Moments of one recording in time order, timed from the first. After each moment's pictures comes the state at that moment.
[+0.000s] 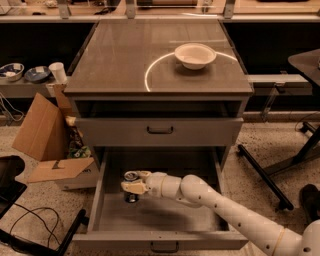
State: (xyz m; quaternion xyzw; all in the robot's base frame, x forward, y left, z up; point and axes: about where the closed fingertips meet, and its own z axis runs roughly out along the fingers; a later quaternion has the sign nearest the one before) arm 0.590 0.106 0.469 -0.30 0.72 0.44 0.44
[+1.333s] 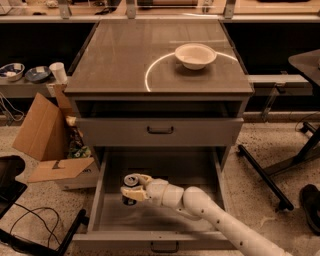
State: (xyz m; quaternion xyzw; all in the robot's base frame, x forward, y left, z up) arm 0.571 0.101 0.479 -0.31 0.67 0.43 0.51
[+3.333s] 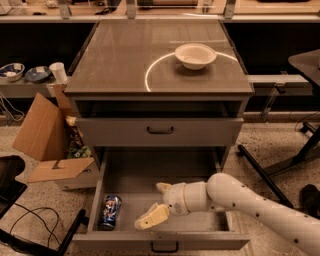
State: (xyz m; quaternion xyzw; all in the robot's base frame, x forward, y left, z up) arm 0.448 0.044 0.555 -0.38 0.75 0.44 0.30
